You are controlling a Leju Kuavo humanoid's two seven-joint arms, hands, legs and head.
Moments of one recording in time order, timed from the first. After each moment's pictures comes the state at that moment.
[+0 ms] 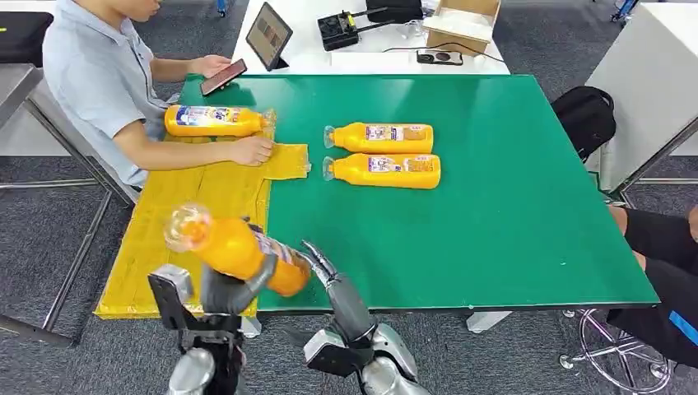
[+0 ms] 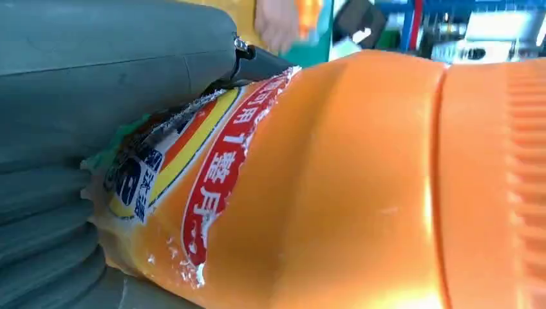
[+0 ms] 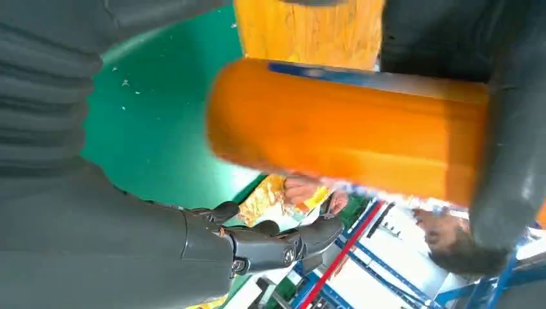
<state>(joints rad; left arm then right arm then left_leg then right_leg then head) 0.00 -0.21 -0.32 -1.48 0.04 0.17 -0.50 -0.14 0.23 0.48 -1.00 0.43 -0.32 -0.63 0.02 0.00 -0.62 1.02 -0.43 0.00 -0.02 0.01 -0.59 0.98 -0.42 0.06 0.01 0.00</state>
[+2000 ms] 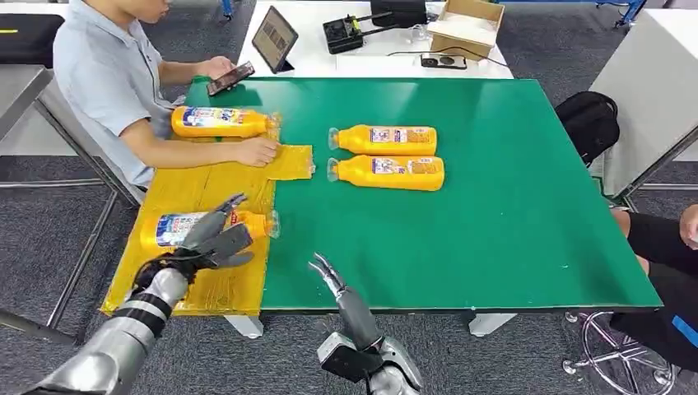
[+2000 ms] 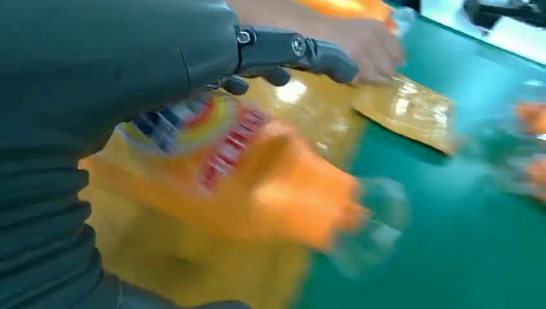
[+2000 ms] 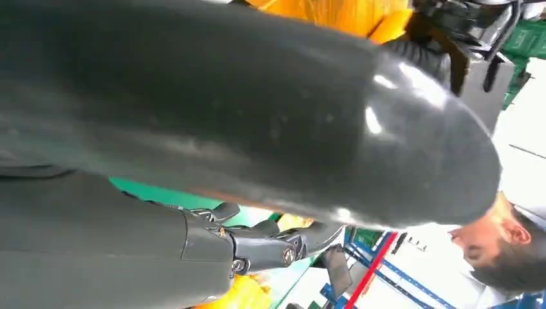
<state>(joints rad) -0.54 0.03 -0.24 -0.68 -0.81 -0.03 -0.43 -0.12 0.22 0.47 -0.93 0.34 -0.30 -0.66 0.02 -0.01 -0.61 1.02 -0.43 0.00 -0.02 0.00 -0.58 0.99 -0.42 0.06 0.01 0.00</state>
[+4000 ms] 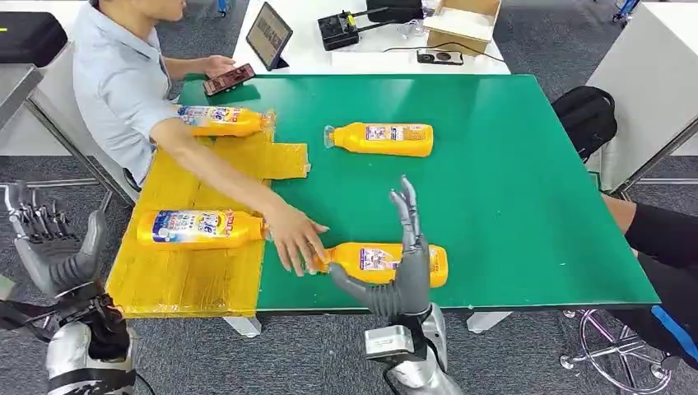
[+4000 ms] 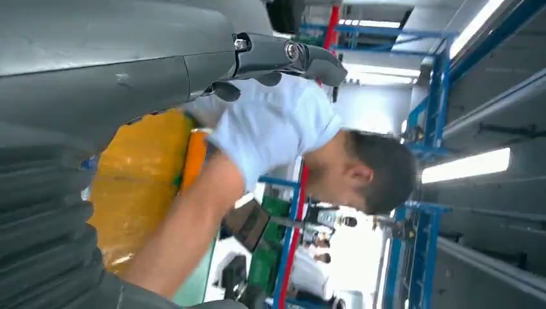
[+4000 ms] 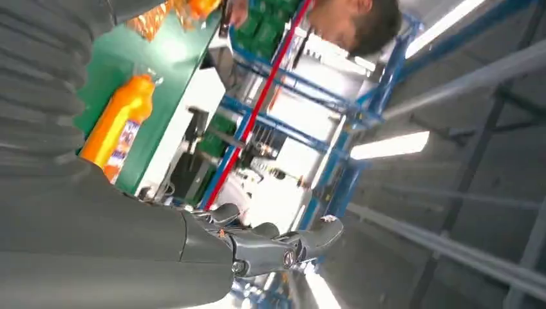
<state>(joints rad) -0.11 -0.14 0.24 -1.57 0.10 0.06 -0.62 -0.06 0.18 0.43 -1.50 0.31 -0.57 -0.66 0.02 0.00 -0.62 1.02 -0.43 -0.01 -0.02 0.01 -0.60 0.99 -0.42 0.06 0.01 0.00</state>
